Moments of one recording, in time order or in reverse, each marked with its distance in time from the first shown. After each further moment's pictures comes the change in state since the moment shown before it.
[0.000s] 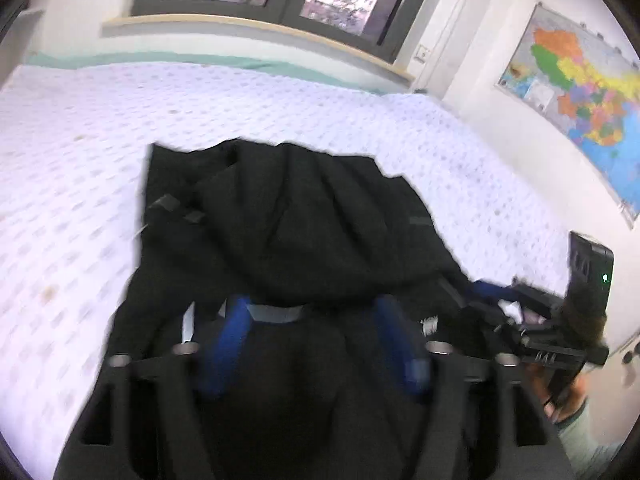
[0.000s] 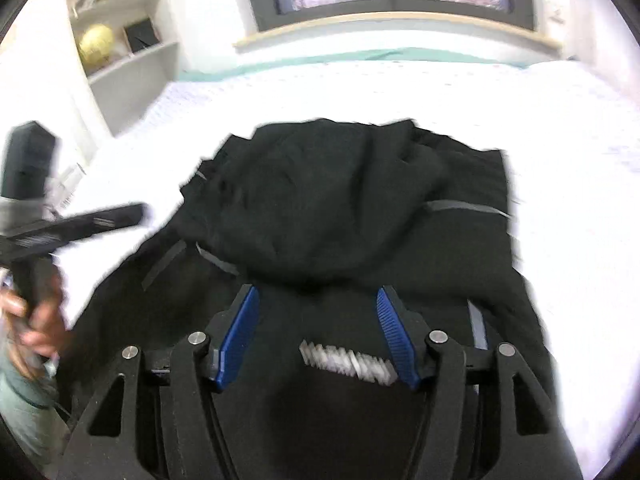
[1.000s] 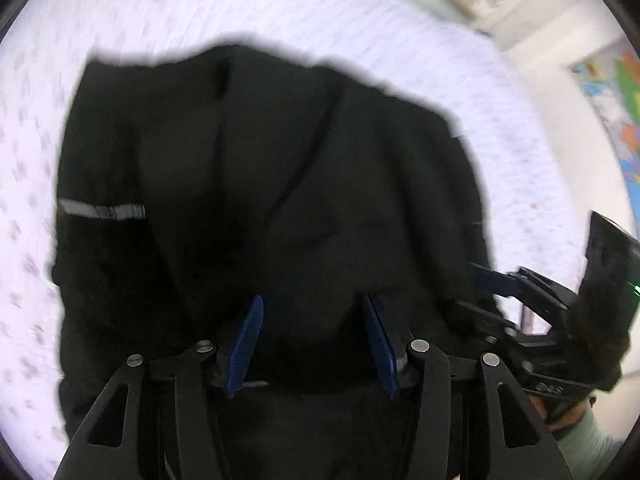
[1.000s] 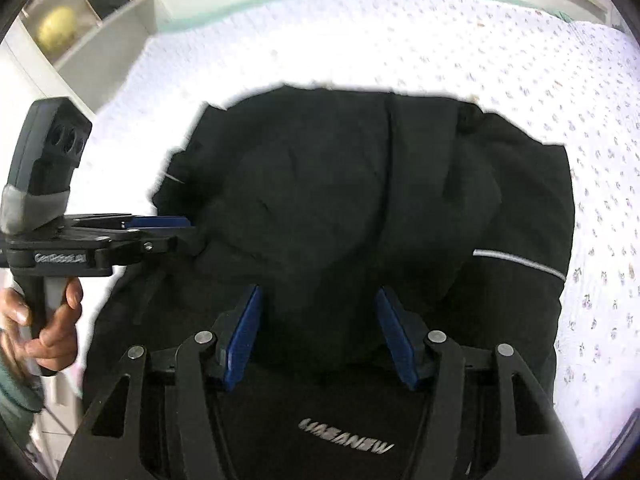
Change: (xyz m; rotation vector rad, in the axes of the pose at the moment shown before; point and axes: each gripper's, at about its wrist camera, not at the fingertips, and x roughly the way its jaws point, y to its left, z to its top) left arm 0.177 0.067 0.101 -0.214 0.432 -0.072; right arm 0.129 -0.005 0.111 0.043 0.323 0.143
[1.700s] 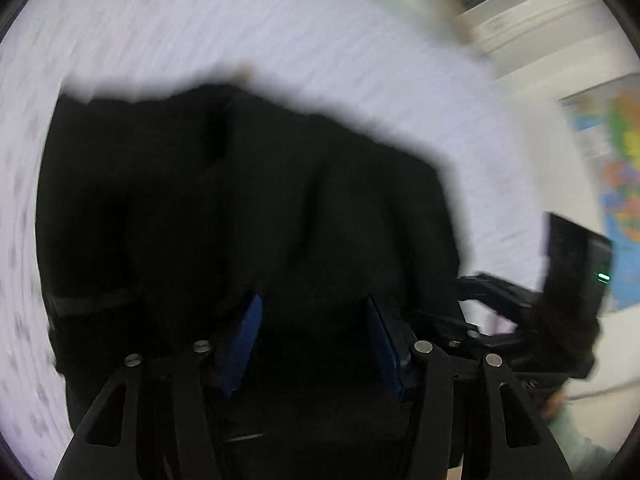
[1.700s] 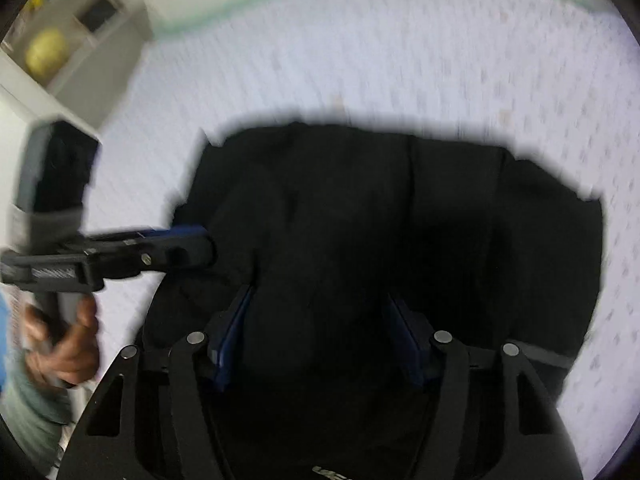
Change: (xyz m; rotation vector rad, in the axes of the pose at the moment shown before) left arm 0.013 0.031 0.049 -0.056 0.043 -0.057; right arm 0.037 -0.005 0.059 0.036 0.118 0.054
